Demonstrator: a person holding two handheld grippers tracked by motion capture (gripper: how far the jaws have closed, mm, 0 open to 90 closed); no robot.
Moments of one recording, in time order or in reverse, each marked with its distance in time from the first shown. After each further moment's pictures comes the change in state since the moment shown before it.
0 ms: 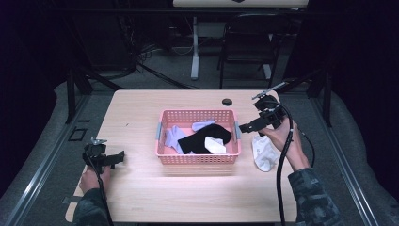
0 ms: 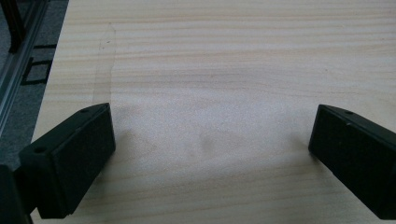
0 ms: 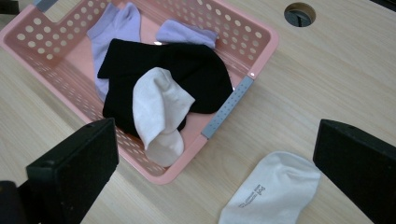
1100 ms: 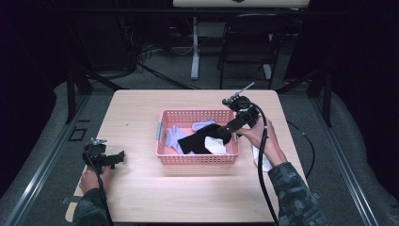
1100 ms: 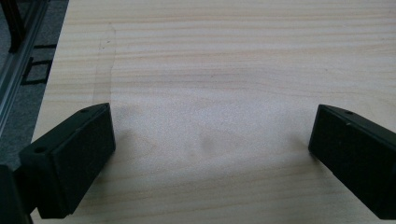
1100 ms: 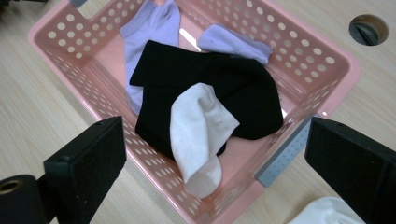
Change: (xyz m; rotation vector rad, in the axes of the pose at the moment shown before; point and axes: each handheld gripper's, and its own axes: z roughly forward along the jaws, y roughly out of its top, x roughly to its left) left arm 0.000 0.000 0.000 0.000 0.000 0.000; right arm 0.040 0.032 0.043 0.072 0.069 -0.082
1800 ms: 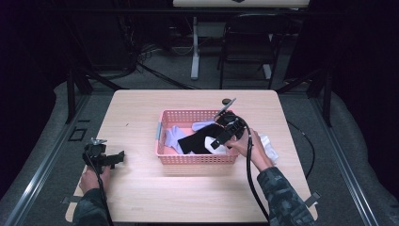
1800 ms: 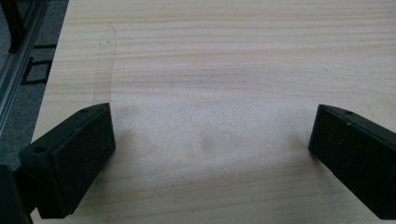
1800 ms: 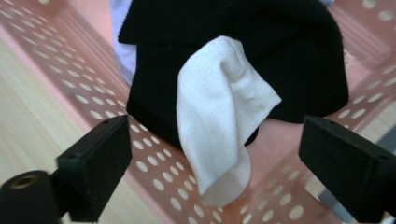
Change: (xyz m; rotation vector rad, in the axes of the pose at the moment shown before) left arm 0.000 0.000 0.000 0.000 0.000 0.000; right arm 0.006 -0.013 0.073 0.178 0.045 0.019
